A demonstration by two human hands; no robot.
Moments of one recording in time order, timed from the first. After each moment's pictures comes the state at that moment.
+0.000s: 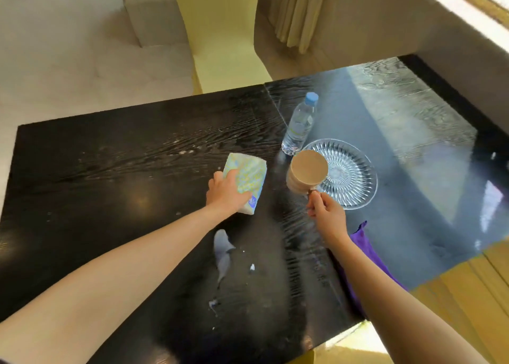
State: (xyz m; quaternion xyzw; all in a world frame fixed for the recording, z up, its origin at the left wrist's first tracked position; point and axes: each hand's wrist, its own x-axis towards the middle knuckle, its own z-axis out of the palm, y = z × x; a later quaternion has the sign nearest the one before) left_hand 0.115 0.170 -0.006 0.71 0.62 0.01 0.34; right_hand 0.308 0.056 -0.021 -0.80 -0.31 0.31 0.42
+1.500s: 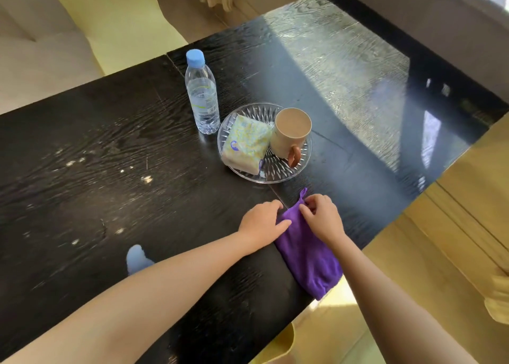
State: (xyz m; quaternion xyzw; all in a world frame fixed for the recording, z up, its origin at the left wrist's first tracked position) left_hand 0.311 0.050 -0.086 0.85 0.35 -0.08 0.38; right_hand 0.447 -0.038 -0.095 -0.90 -0.31 0.26 0.17
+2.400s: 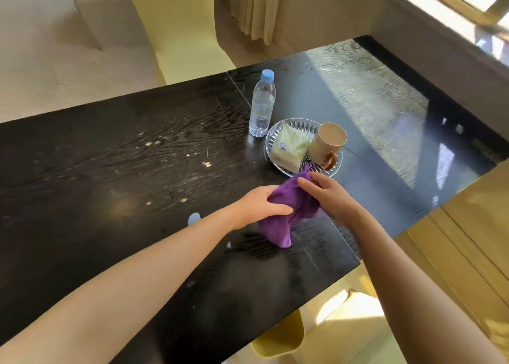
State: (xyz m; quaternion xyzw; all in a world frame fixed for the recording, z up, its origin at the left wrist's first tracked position) left_hand 0.178 0.070 0.018 0.68 0.35 0.02 0.65; right_hand 0.346 -0.006 0.036 -0.69 -0.36 0.50 0.38
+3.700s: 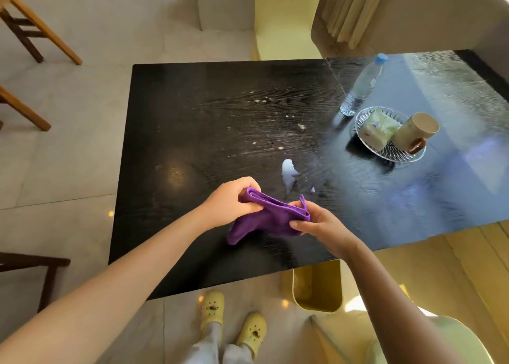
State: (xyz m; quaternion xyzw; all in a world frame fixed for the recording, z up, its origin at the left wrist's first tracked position) left_hand -0.123 -0.046 0.047 0.71 0.48 0.12 0.51; right_hand 0.101 -0.117 0.021 -0.57 -0.45 0.62 0.28
